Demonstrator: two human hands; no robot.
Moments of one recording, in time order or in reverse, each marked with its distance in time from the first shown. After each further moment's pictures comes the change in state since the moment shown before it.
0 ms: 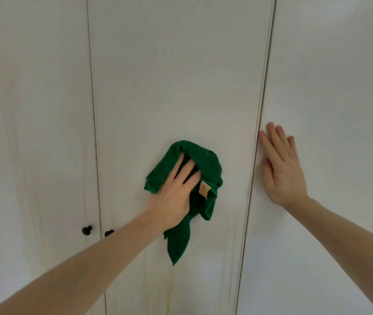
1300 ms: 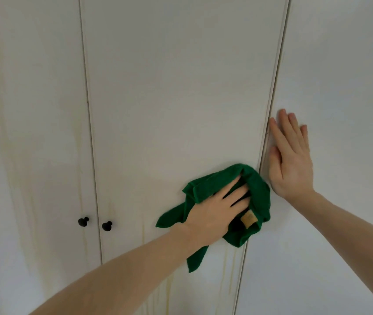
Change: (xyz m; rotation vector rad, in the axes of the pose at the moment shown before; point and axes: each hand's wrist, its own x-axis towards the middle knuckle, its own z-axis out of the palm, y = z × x) left_hand -0.003 0.068 0.056 0.288 -0.297 0.310; right_hand 0.000 -0.003 0.012 0.025 0.101 0.030
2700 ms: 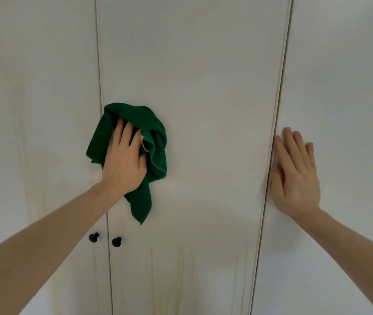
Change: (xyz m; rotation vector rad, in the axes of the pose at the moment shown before) left_hand -0.059 -0.213 -0.053 -0.099 0.295 -0.633; right_hand -0.001 0.001 0.009 -0.092 0.058 -0.019
